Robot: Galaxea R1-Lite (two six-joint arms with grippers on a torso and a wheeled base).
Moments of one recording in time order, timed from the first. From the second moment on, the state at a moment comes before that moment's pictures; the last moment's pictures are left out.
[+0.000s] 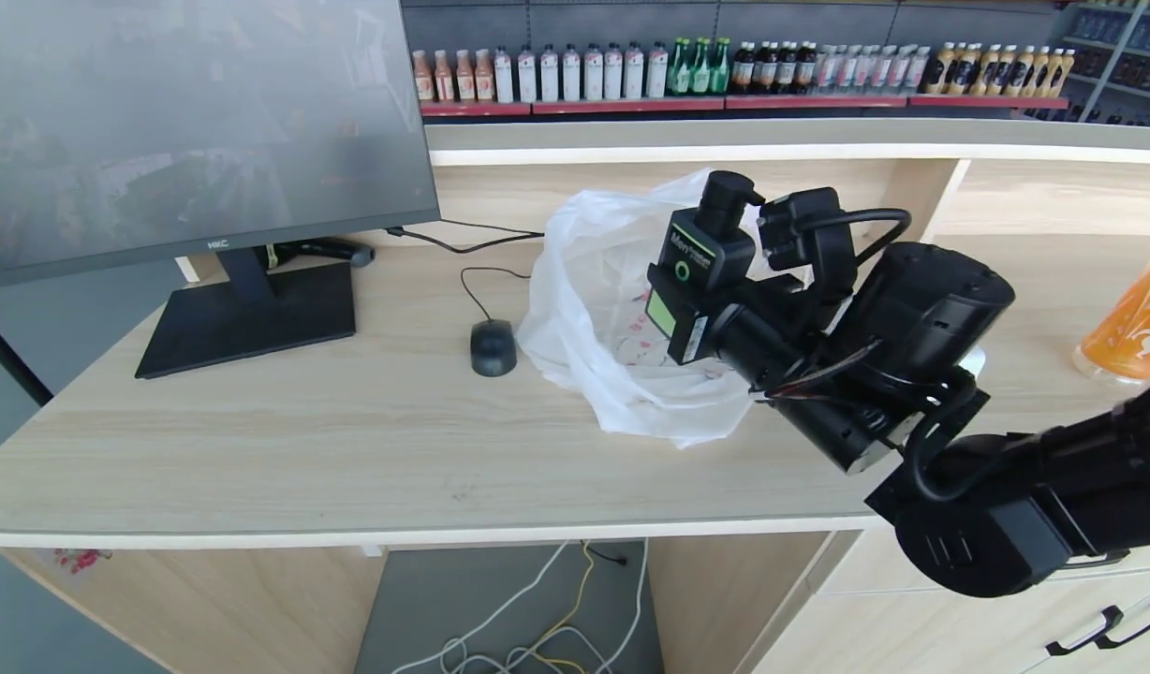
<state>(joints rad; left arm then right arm) 0.00 0.00 0.00 0.00 0.00 0.00 0.64 1.90 -0.94 -1.21 -0.16 -0.06</state>
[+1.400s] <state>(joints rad) 0.00 0.00 0.00 0.00 0.00 0.00 0.58 2.17 -1.15 -1.17 -0.18 -0.02</state>
